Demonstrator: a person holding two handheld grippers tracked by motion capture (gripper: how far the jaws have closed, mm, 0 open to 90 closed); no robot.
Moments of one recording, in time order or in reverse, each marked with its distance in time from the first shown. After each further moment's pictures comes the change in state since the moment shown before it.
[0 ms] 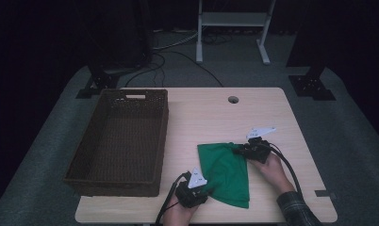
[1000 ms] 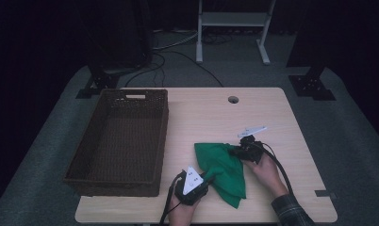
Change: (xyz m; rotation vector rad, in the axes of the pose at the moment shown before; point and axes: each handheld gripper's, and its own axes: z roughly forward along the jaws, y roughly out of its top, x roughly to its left) left arm -0.002 0.001 -0.005 -0.303 0.145 0.026; right arm 0.026 0.018 0.008 0.101 -0.092 0.080
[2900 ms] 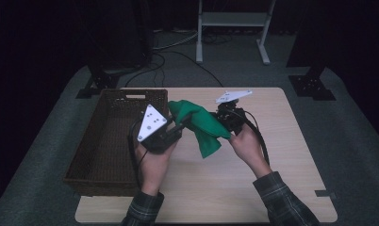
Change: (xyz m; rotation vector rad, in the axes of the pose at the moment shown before) left arm 0.088 0.164 -0.090 -0.281 0.113 0.018; right arm 0.085 0.144 -0.070 -0.206 0.006 -0.100
